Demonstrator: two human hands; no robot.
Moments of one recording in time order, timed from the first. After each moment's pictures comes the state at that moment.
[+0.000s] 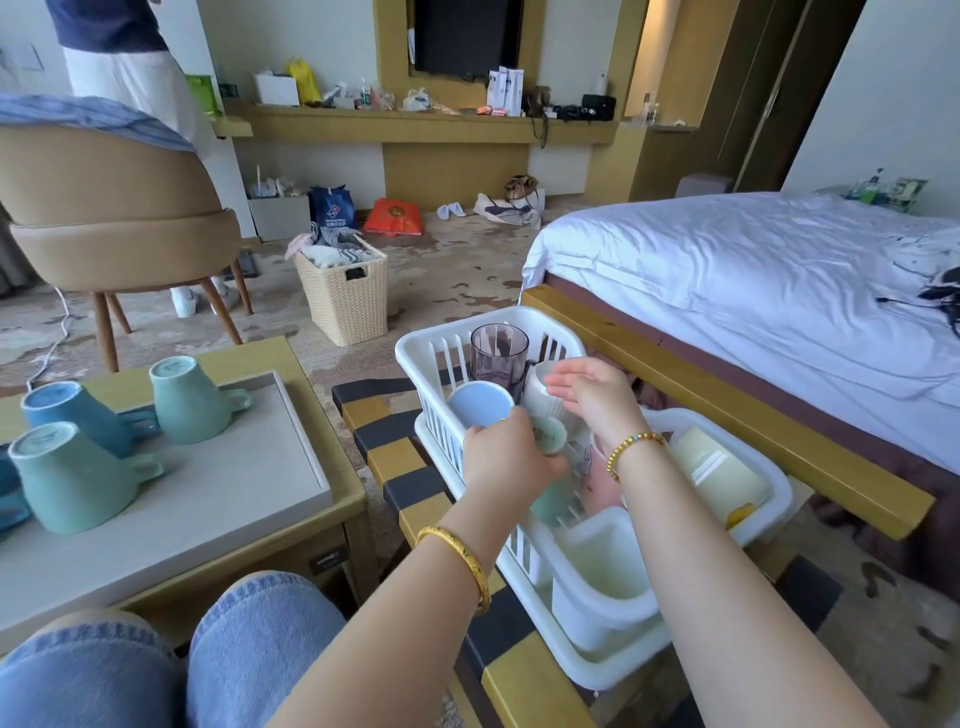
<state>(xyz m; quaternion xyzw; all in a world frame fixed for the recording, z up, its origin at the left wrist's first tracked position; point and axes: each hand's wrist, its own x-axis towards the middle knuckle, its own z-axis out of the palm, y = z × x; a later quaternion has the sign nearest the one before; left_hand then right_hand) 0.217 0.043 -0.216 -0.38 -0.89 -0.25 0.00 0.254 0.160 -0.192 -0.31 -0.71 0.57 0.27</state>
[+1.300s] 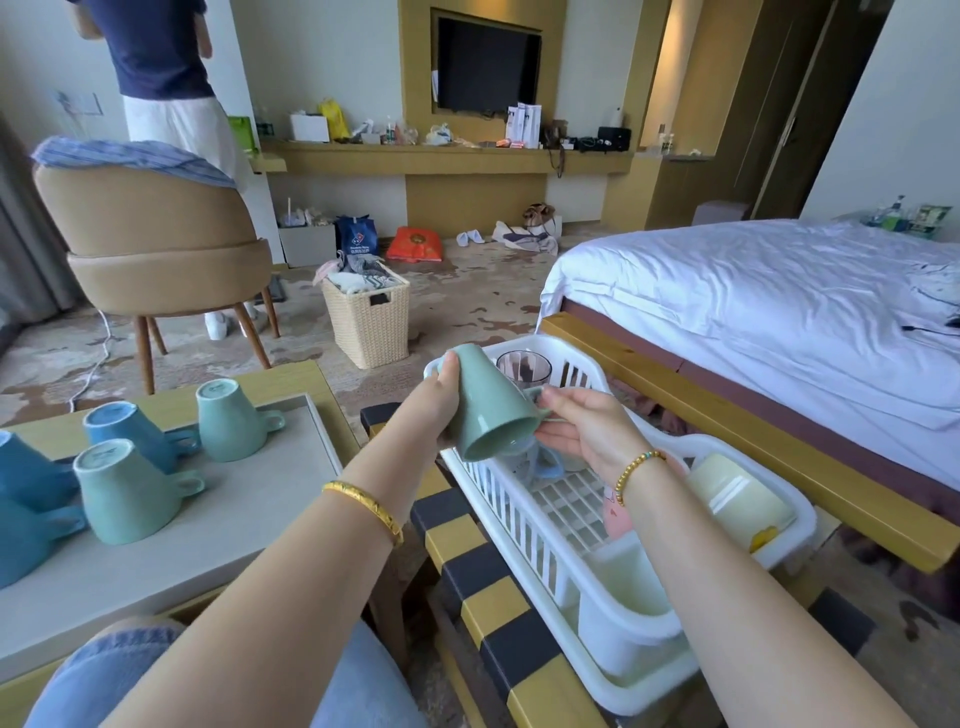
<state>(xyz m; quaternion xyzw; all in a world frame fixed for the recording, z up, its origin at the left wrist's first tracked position) 0.135 -0.005 -0.151 -0.08 -0.68 -0.66 -0.31 0.252 0.129 -0.178 -0.20 -0.62 0.73 0.20</state>
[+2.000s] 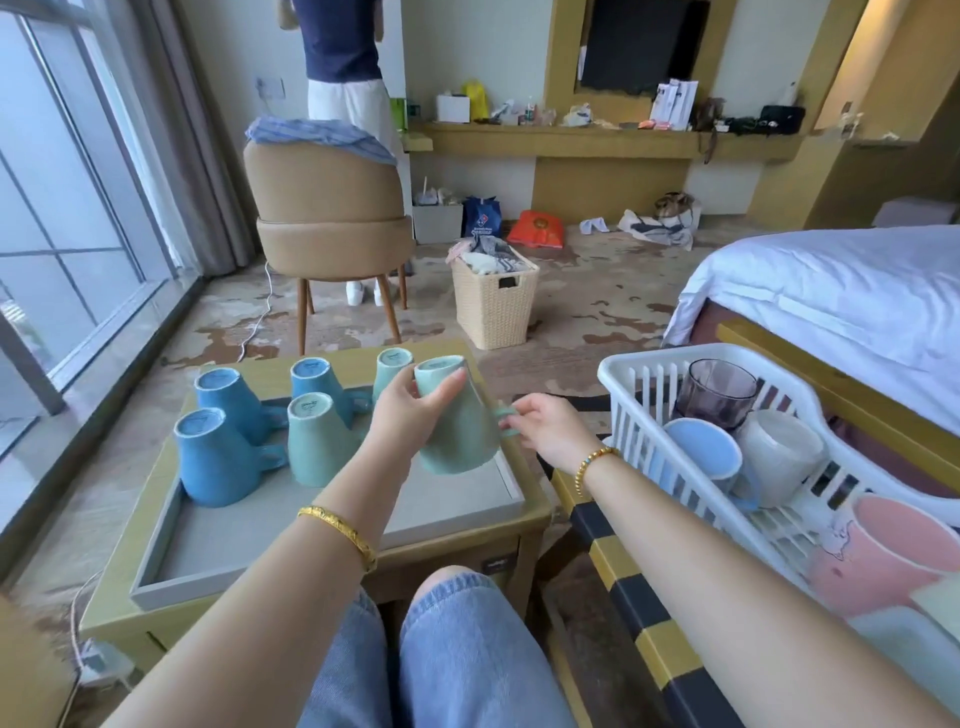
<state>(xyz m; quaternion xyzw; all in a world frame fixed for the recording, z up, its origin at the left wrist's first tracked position) 0.037 -0.186 -0.192 -0.08 -0.77 -0.62 -0.06 0.090 -0.024 -0.210 -0.15 -0.85 0.50 0.05</state>
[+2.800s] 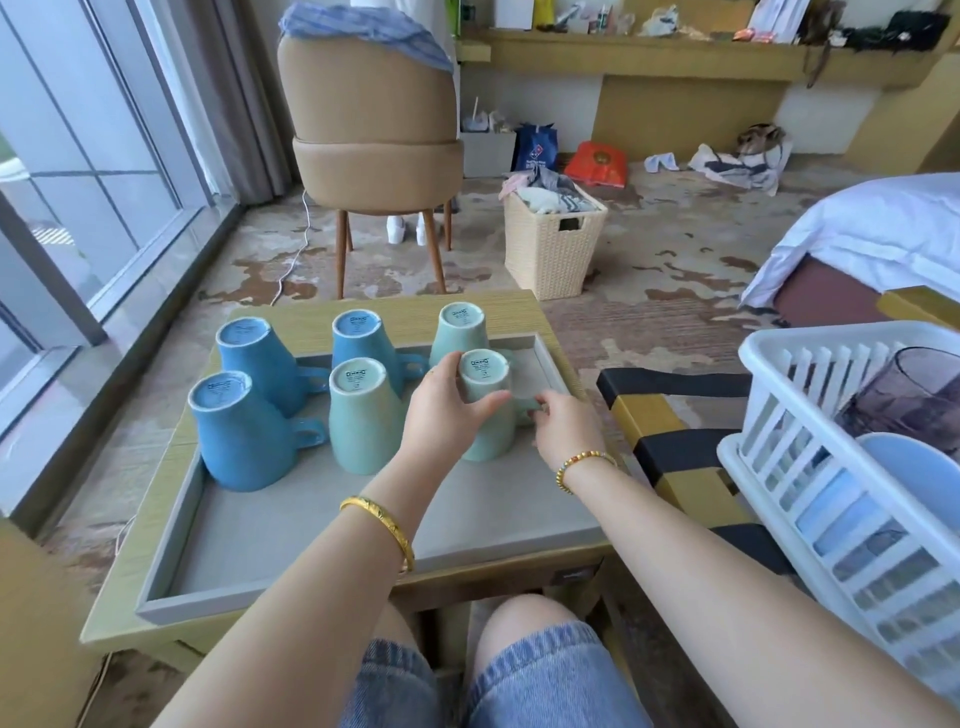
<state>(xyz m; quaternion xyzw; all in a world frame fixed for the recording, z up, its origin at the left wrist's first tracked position) -0.052 -0.205 -0.279 -0.12 -0.88 -0.46 0.03 -0.020 -0.064 -0.308 -0.18 -0.93 0.30 0.09</state>
